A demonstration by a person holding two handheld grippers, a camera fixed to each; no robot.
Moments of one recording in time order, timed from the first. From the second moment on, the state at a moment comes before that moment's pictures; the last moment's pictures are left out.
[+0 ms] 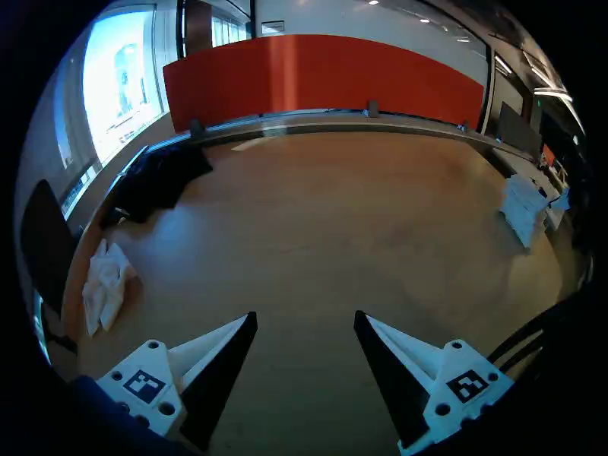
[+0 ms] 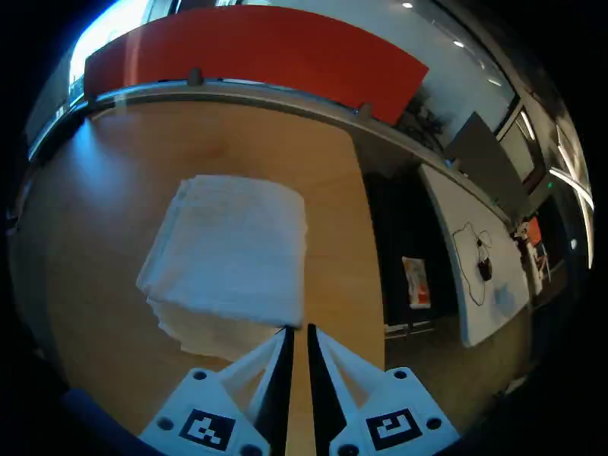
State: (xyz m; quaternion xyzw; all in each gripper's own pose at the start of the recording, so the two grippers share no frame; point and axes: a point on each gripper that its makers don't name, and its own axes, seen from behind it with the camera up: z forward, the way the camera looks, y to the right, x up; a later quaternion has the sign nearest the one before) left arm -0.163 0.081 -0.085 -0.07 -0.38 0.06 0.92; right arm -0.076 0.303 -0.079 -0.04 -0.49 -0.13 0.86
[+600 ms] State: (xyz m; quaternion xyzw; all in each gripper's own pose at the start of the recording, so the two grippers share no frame) left arm -0.160 0.086 -0.080 -0.08 -0.38 0.06 0.92; right arm -0.066 0.307 -0.081 -0.06 -0.47 -0.14 0.87
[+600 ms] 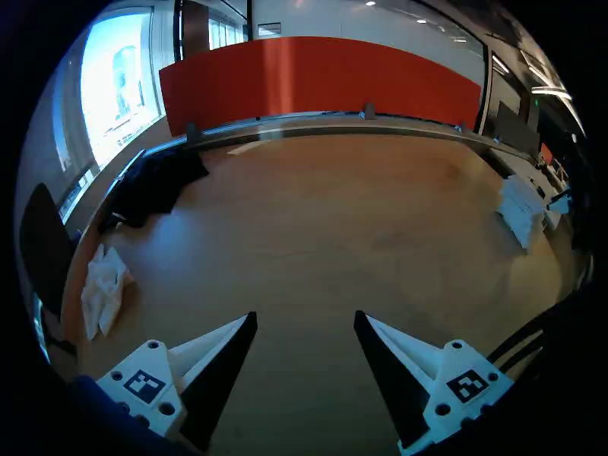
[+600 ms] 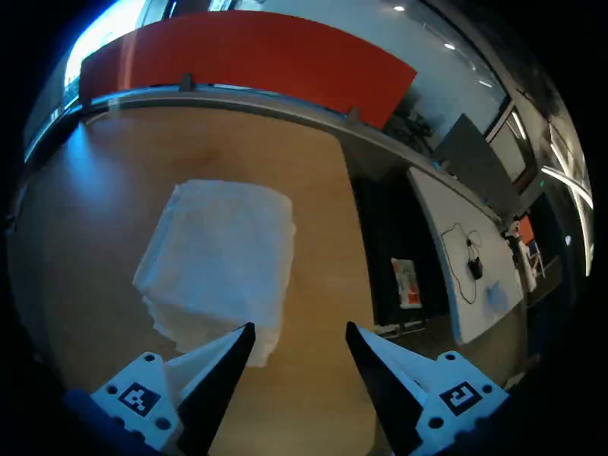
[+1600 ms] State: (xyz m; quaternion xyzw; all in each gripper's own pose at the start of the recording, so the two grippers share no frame) left arm -0.133 0.083 -0.064 -0.06 -0.34 0.06 0.94; right arm 0.032 0.175 -0.026 0.00 -0.25 -0.04 0.97
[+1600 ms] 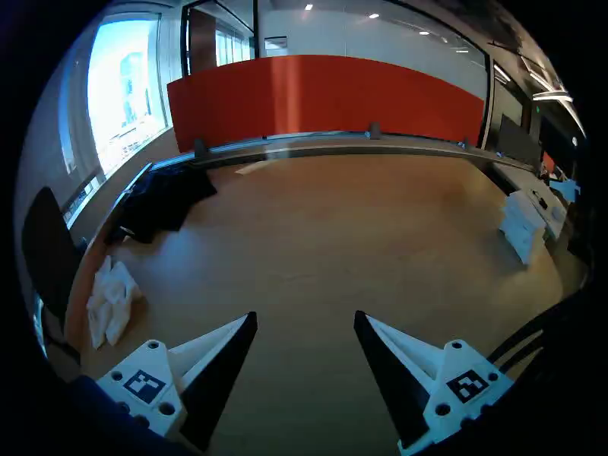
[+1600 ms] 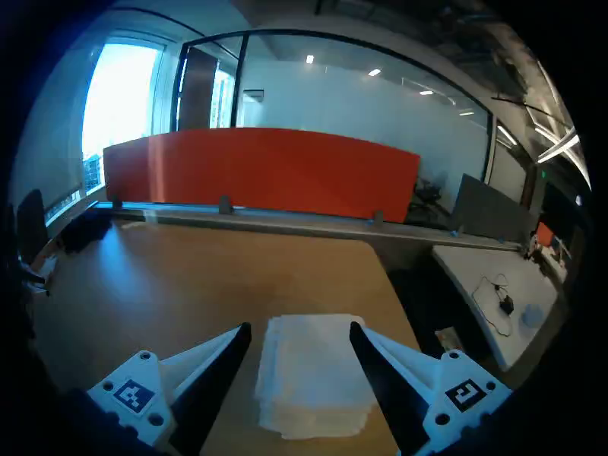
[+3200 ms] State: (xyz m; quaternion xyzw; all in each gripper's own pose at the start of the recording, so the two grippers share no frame) left arm 0.008 0.053 0.019 -0.01 -0.08 0.00 1.00; right arm 0.135 0.013 0.014 0.04 -0.04 0.03 1.00
